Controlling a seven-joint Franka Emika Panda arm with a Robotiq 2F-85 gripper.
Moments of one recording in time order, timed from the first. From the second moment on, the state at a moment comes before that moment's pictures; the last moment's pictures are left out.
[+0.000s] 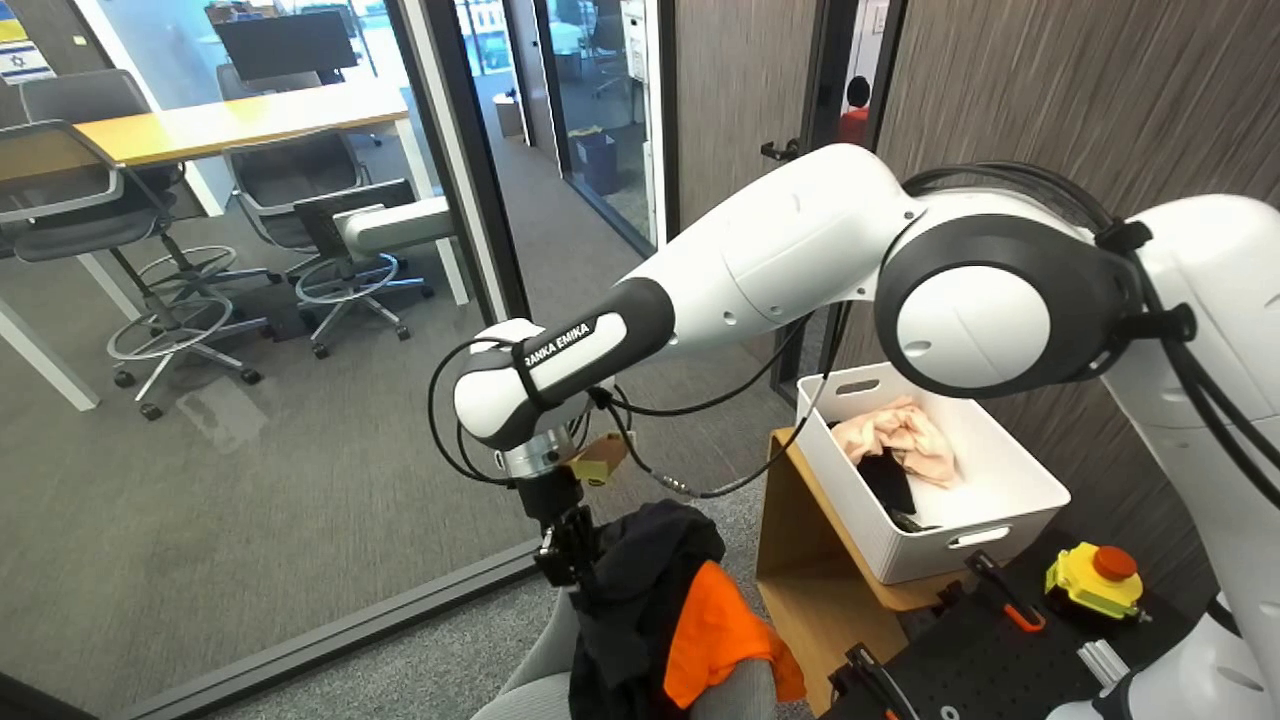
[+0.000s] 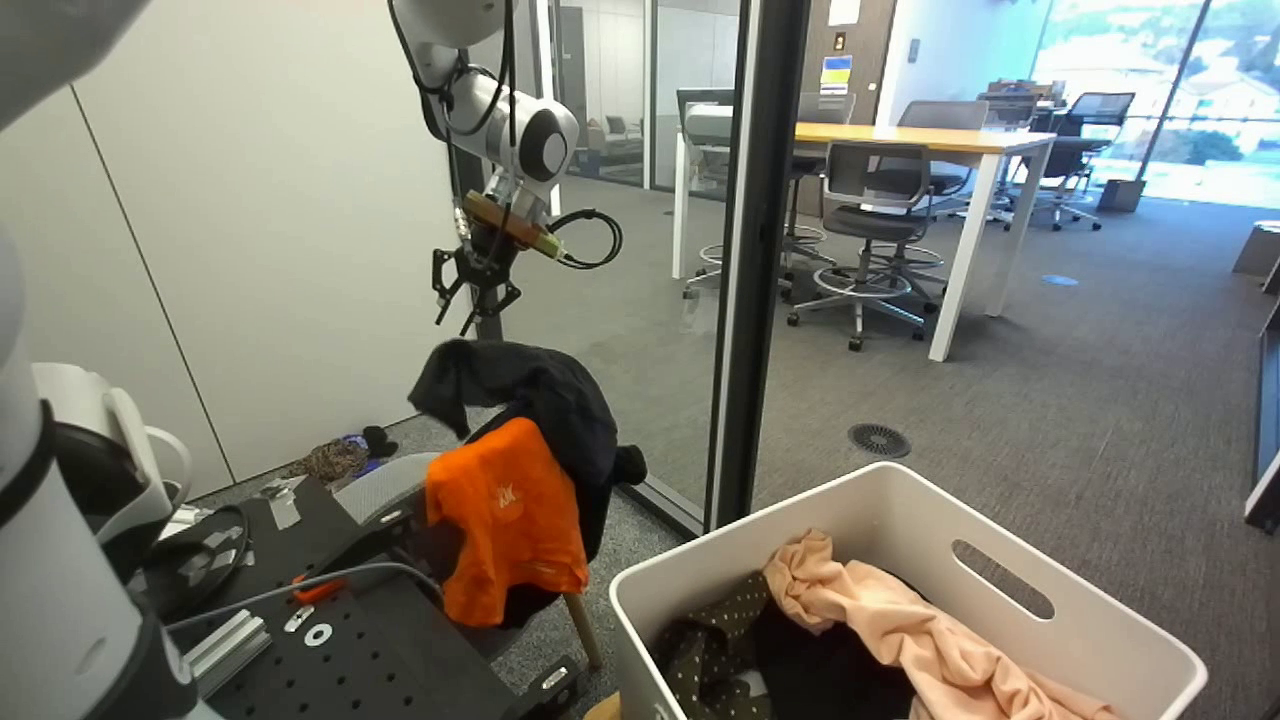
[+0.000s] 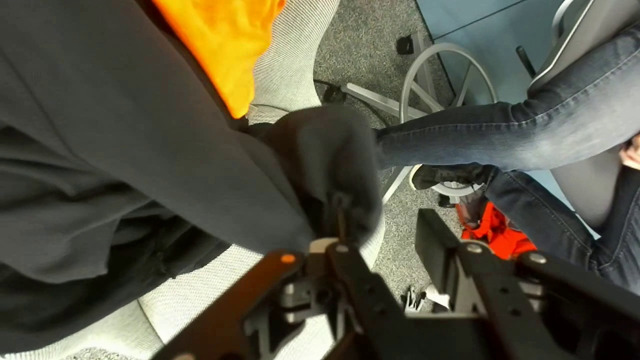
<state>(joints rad) 0.34 0.81 0.31 -1.48 0.16 1.75 -0.44</state>
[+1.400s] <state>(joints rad) 0.22 0.33 0.22 -1.84 -0.08 1.66 -0.29</state>
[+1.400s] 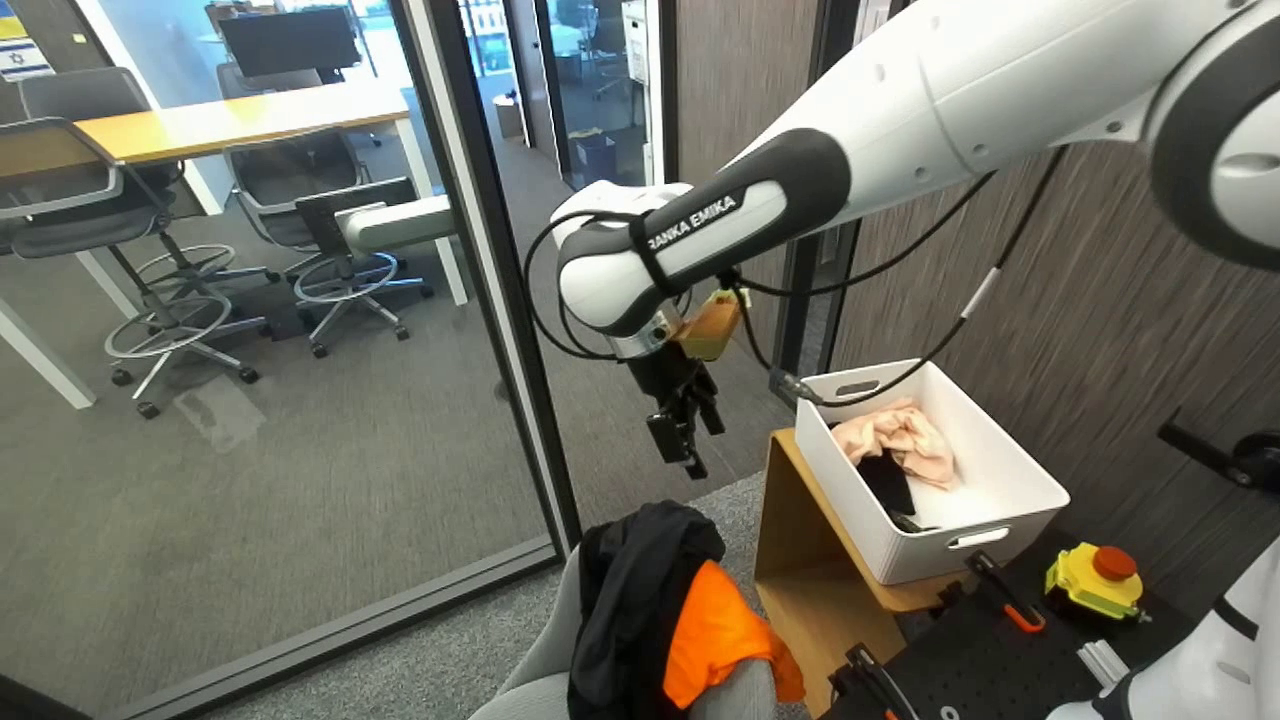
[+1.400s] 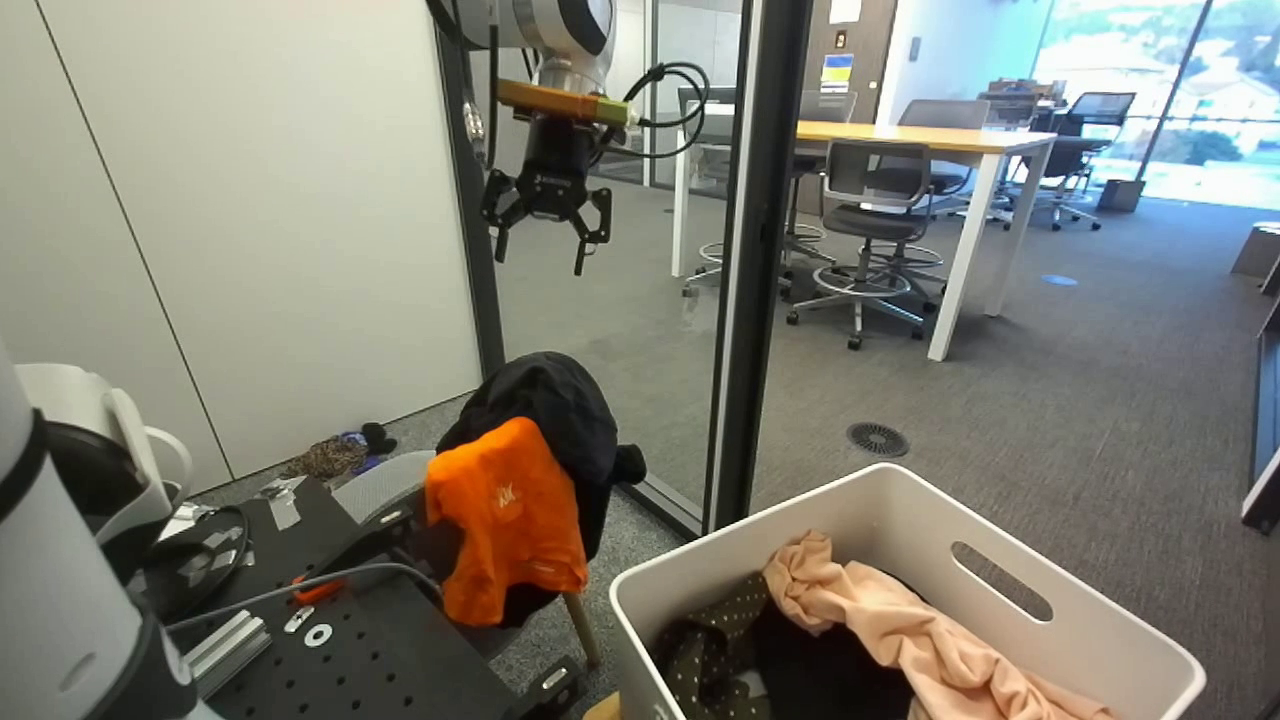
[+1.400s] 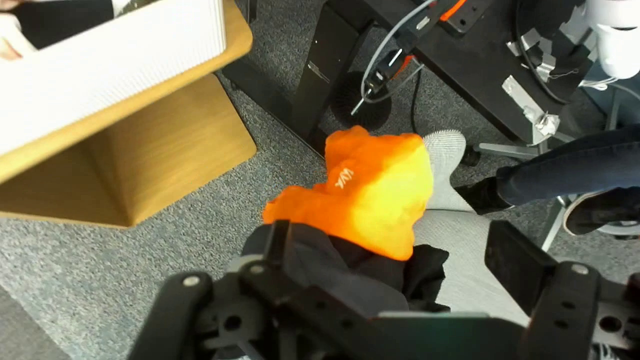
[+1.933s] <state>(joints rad) 0.15 -0.11 0.15 -2.20 0.03 1.73 -0.14</state>
